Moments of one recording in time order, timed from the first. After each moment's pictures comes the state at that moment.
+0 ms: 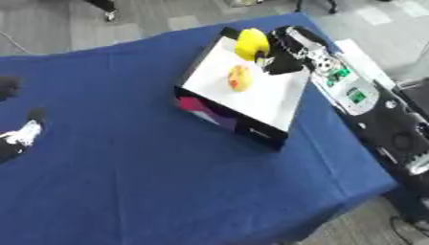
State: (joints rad) left arm -0.57 0.27 -0.33 -1.58 -0.46 0.02 0.04; right arm -0.41 -0.81 0.07 -1.50 -0.02 0.27 0.04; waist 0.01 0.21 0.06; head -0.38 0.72
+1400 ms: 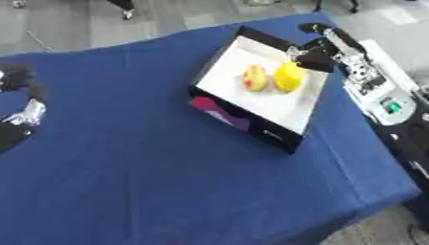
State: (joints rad) left arm -0.56 0.31 -0.29 -1.59 -0.41 0.05 0.09; right arm -0.38 -0.82 0.01 -1.55 -0.11 0.20 -0.07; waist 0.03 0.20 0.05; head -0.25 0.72
